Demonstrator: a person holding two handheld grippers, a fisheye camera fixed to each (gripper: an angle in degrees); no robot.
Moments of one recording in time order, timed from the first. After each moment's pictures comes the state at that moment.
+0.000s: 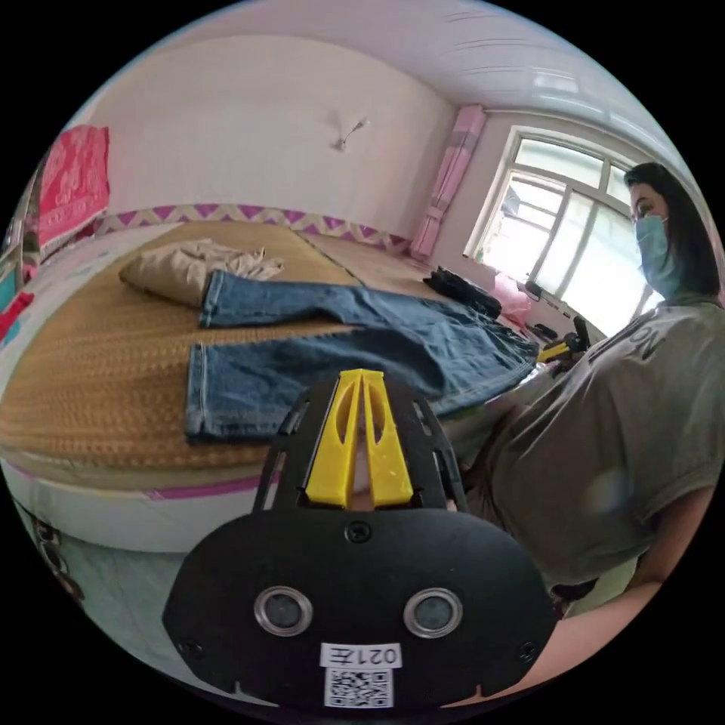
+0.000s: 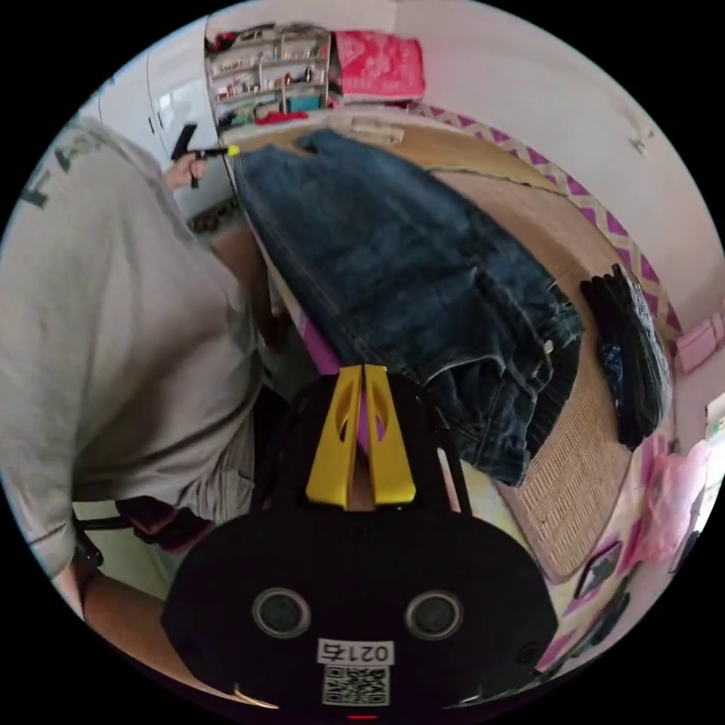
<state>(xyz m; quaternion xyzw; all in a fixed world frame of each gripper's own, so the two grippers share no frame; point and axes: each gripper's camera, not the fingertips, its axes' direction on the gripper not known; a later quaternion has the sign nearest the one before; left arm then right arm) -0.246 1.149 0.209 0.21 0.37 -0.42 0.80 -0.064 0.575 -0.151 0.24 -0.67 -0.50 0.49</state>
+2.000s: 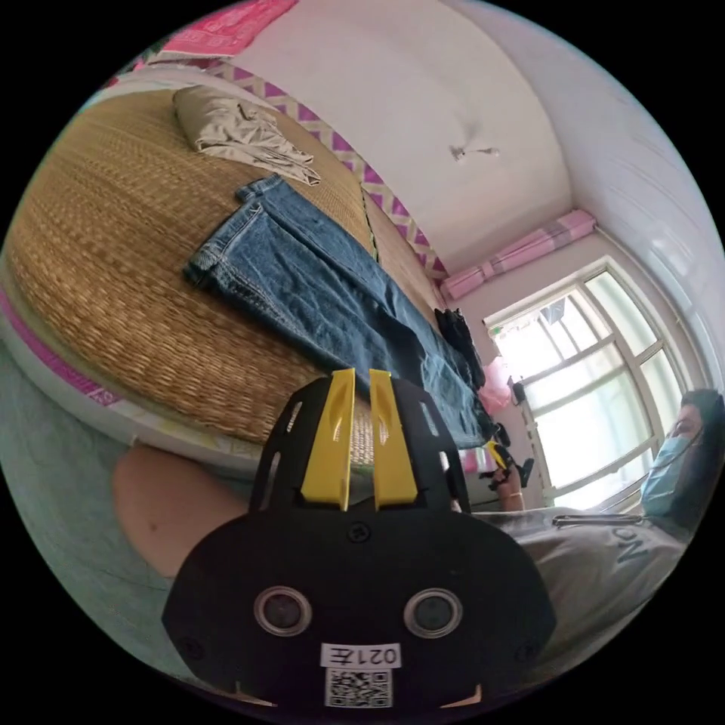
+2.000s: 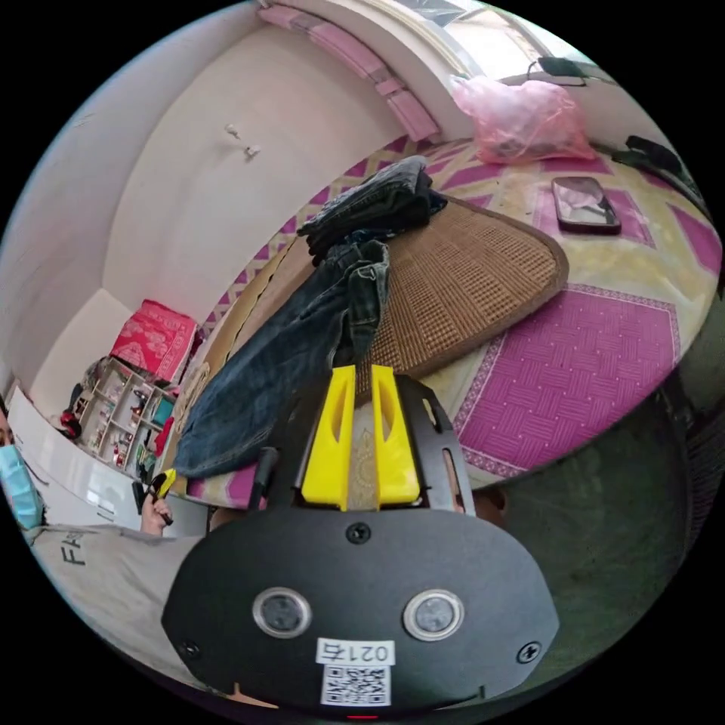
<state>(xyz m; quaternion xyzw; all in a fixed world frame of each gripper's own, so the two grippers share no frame) -0.194 1.109 0.158 0.12 0.49 -0.62 0.60 -0.046 0.689 0.159 -0.06 -0.79 0.05 0.61</state>
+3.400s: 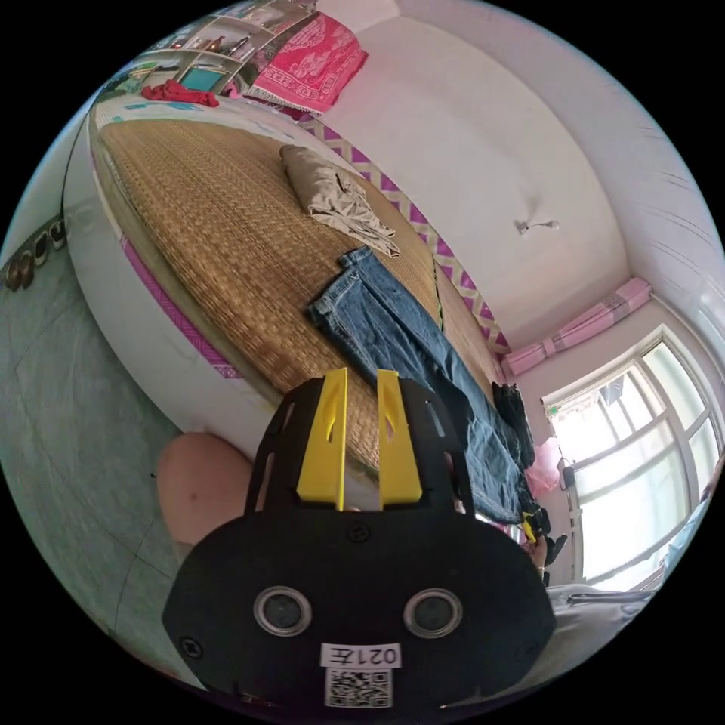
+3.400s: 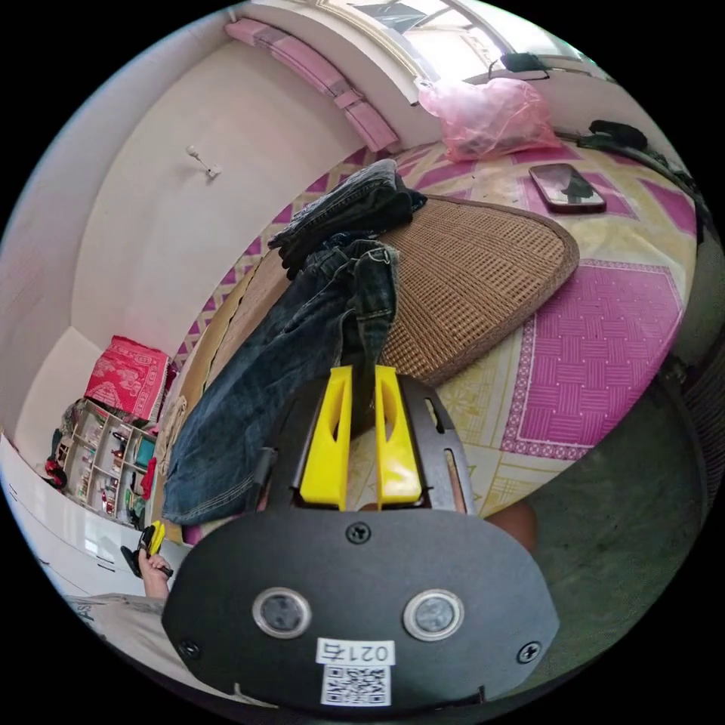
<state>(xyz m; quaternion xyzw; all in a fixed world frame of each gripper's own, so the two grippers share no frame) -0.092 1.200 0.086 0.08 0.33 -0.74 0.58 -0.107 0.673 0.101 -0.09 -0.76 0.11 0.64</state>
